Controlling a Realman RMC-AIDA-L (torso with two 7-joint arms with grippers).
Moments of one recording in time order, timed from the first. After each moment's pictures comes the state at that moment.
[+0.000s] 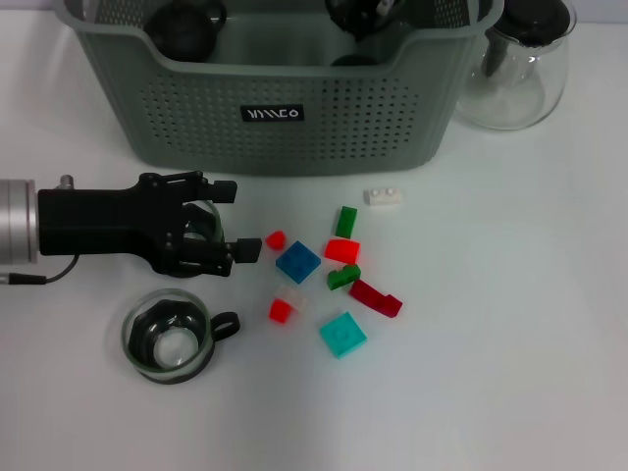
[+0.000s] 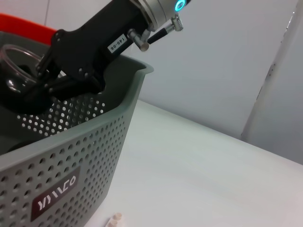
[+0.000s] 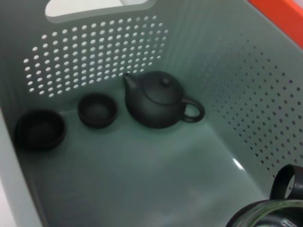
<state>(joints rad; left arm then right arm) -0.48 -2.07 0.65 0.70 2.09 1.70 -1.39 1.32 2.09 -1.07 -0.45 -2.69 -0.90 2.22</state>
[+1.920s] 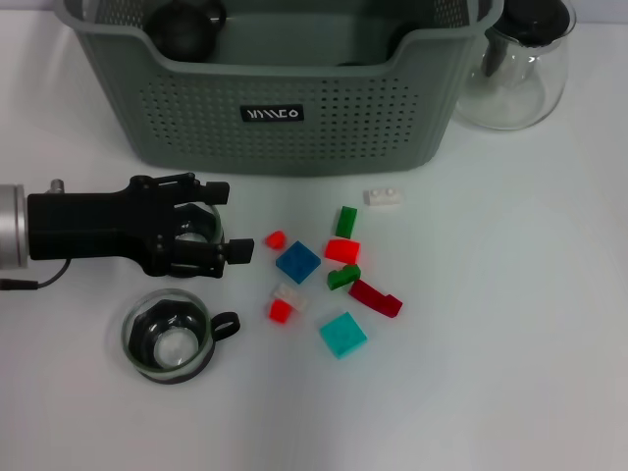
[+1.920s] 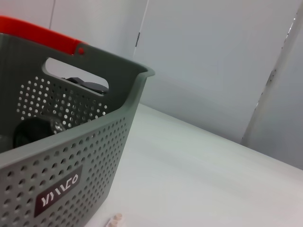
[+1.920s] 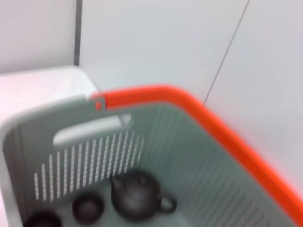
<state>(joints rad) -0.47 -2.06 0.63 0.70 2.09 1.72 -1.38 1.12 2.09 -1.08 -1.10 -2.55 -1.20 2.29</state>
